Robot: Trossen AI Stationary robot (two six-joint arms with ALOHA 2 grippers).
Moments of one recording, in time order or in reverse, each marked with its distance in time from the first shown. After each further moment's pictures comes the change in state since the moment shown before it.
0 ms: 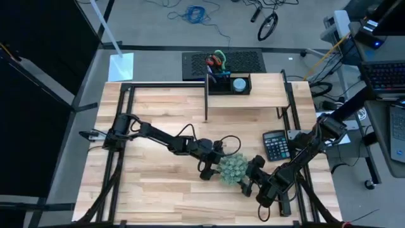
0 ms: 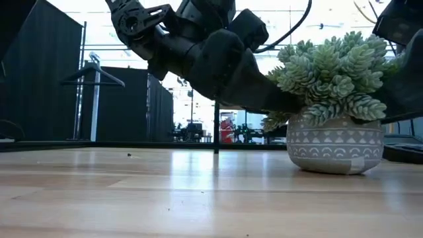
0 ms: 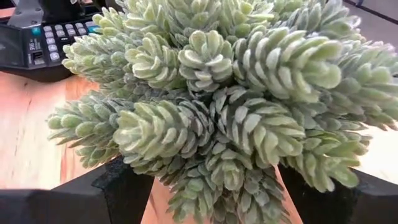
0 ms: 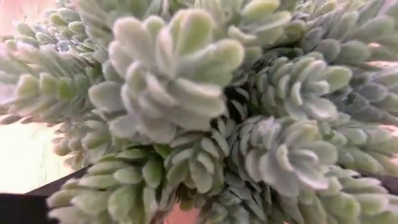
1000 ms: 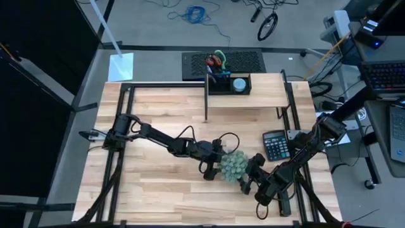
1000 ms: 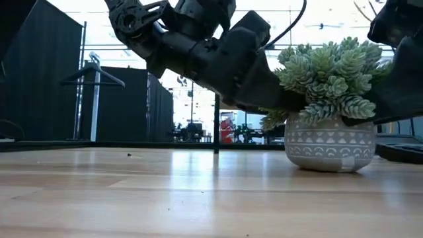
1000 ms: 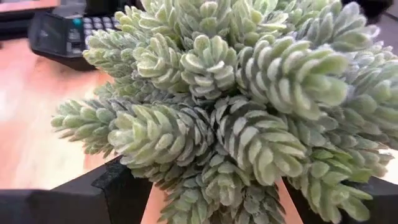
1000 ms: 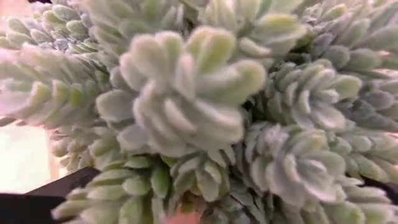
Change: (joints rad) left arm -0.007 0.003 0.006 0.029 -0.162 -0.092; right arm -0.010 0.003 -0.005 -0.014 0.030 0.000
